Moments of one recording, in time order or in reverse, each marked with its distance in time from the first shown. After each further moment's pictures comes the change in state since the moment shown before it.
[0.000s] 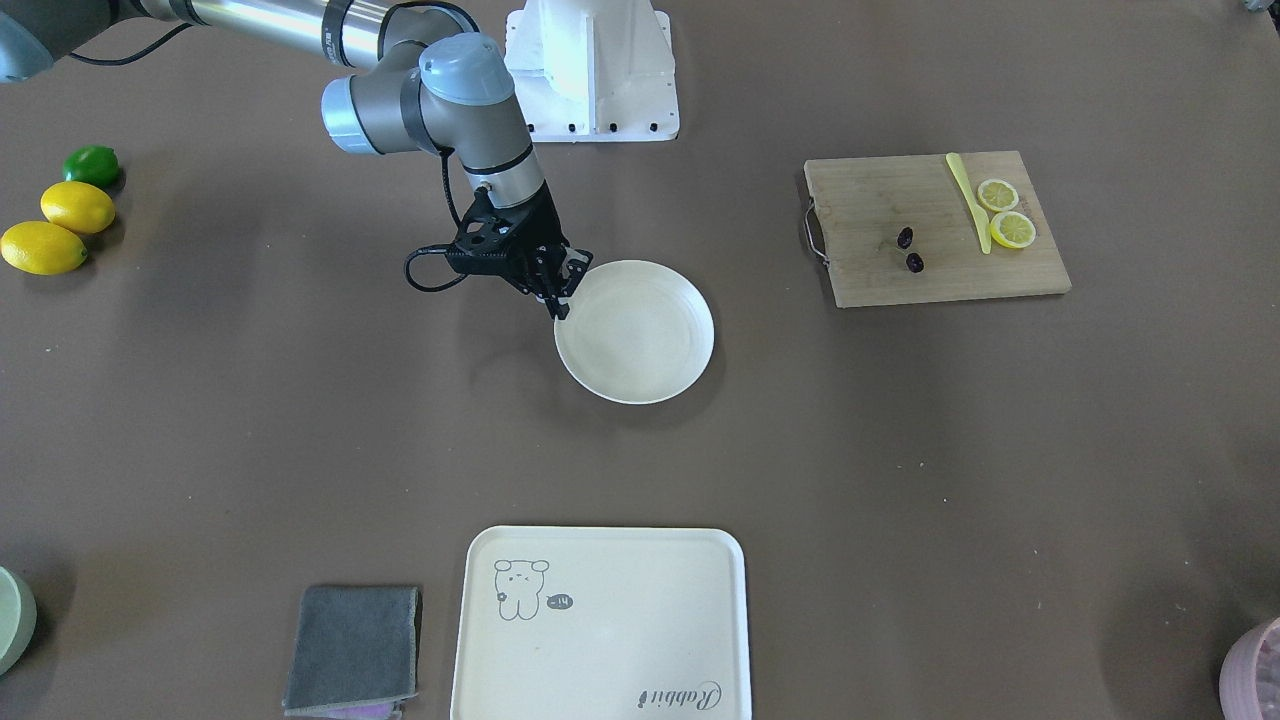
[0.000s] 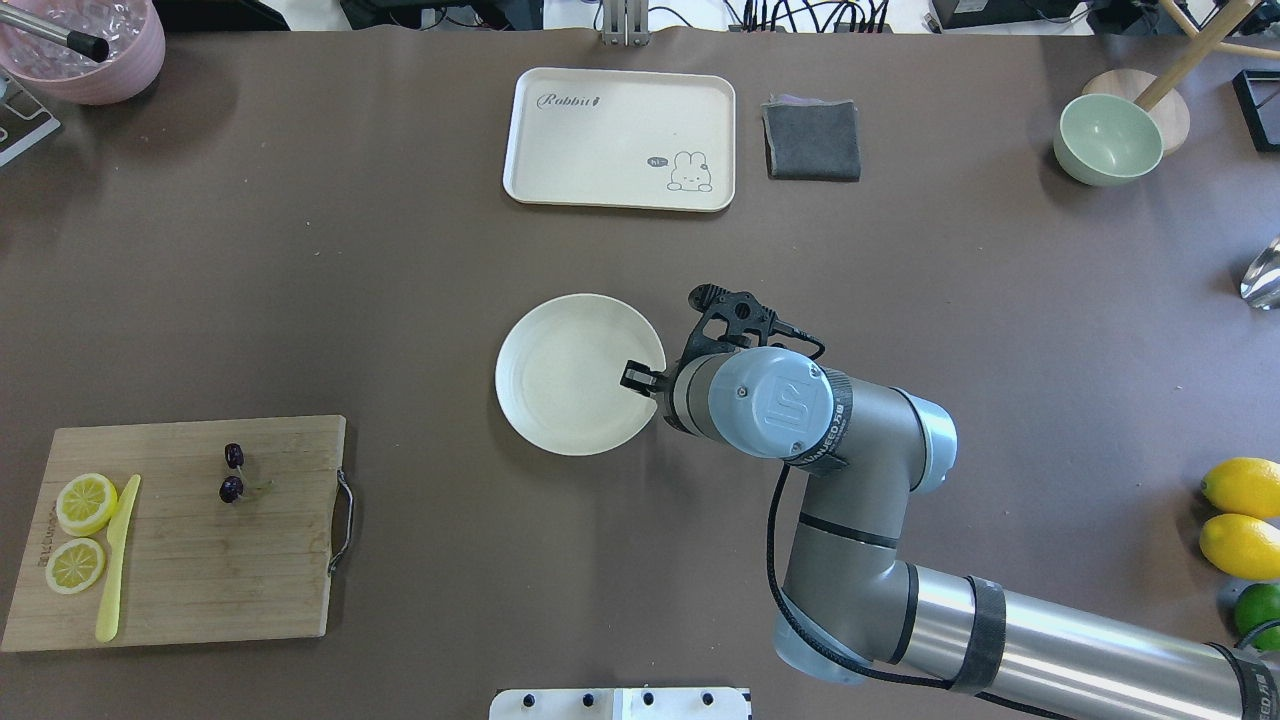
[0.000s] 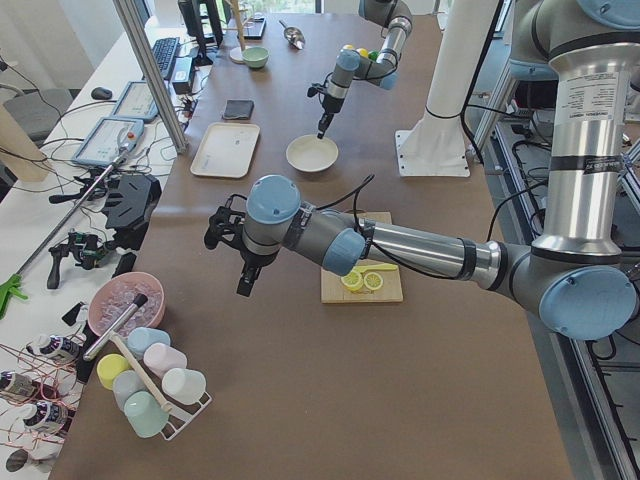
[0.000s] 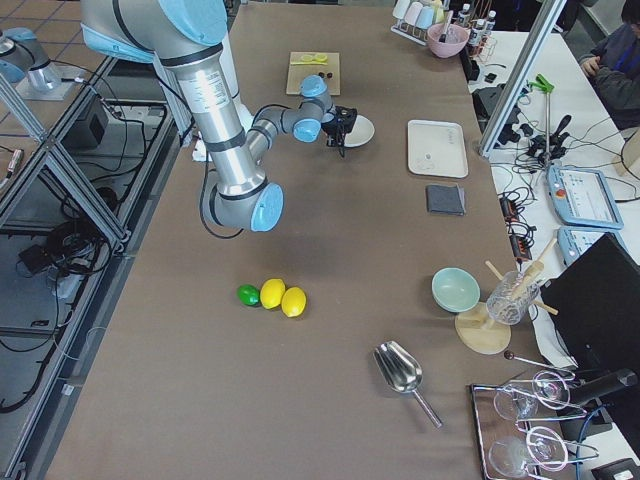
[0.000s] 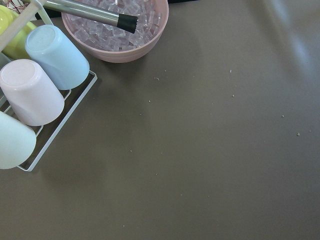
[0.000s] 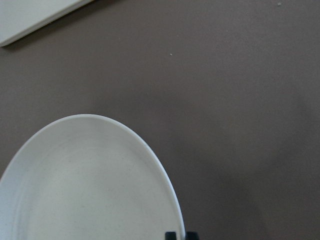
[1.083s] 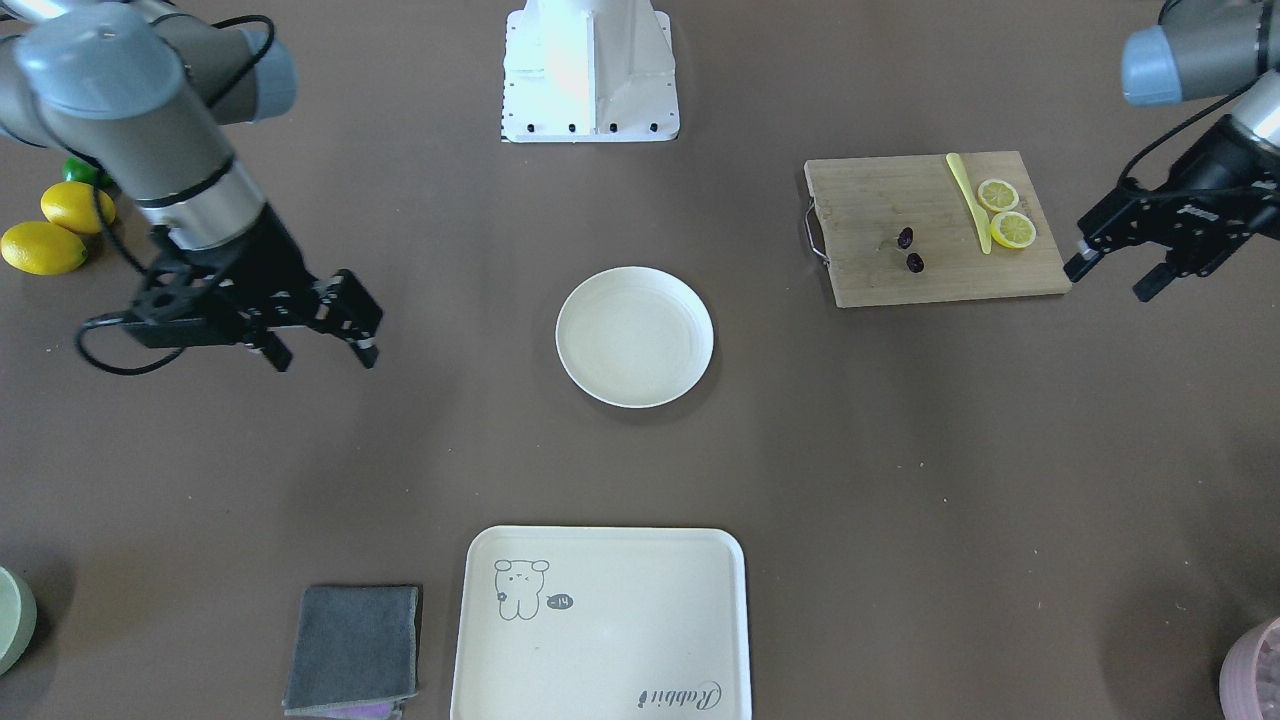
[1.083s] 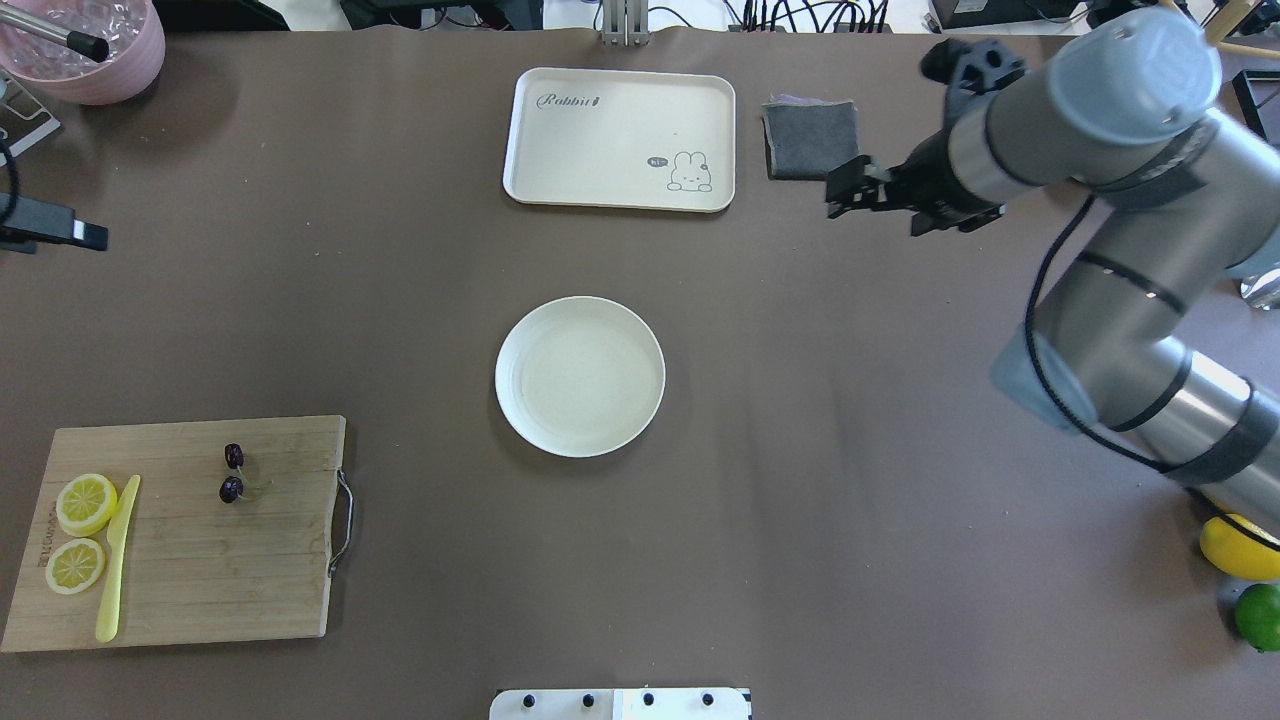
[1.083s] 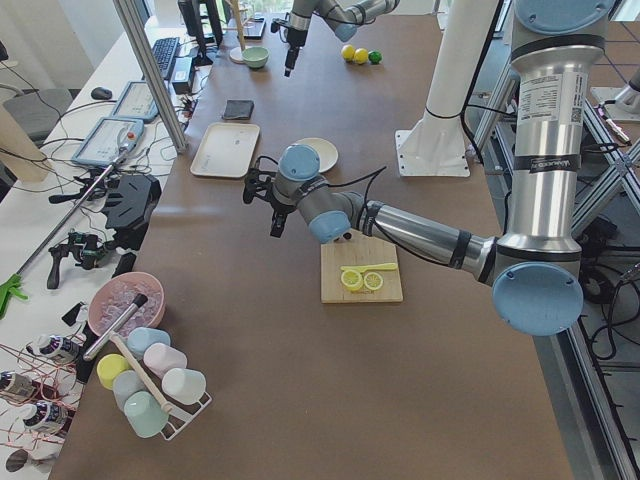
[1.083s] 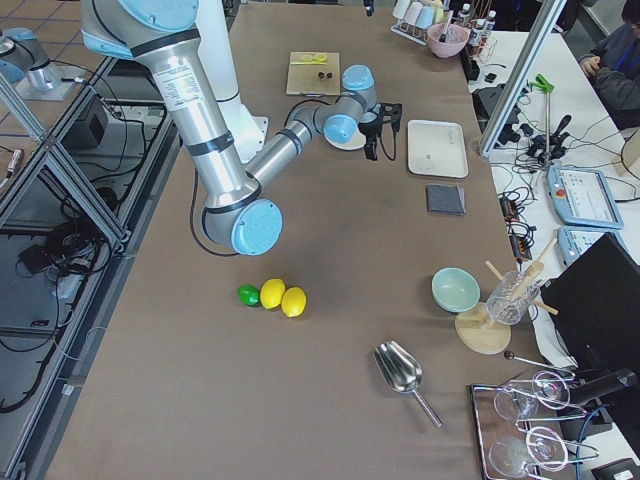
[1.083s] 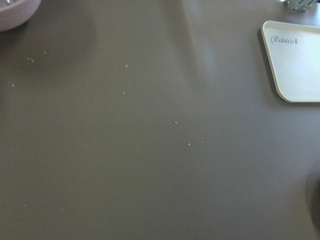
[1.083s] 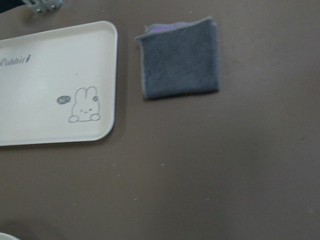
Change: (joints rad) left arm 0.461 0.015 -0.093 -0.383 0.197 -0.727; right arm 0.547 -0.205 0.194 -0.131 0.509 -0.565
